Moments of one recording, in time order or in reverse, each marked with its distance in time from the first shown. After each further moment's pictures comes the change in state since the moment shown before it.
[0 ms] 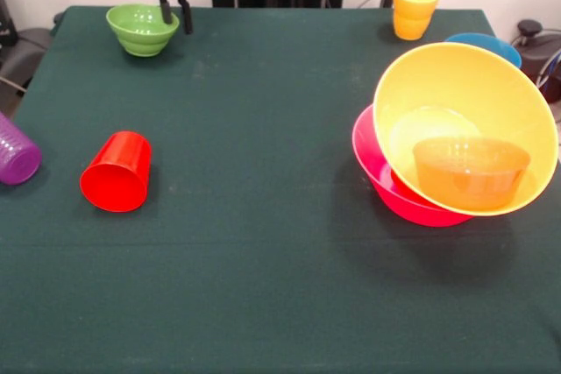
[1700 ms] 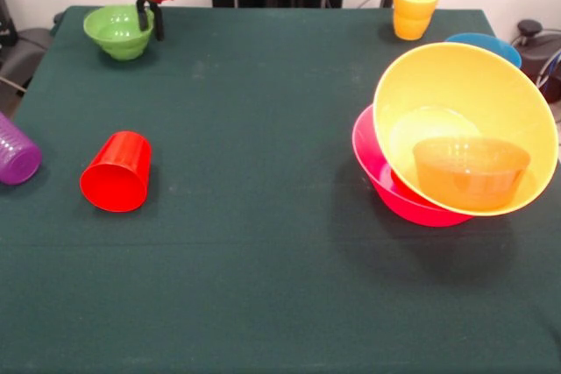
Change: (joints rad) arm -0.031 0.021 -0.002 -0.082 -0.088 -0.004 0.000
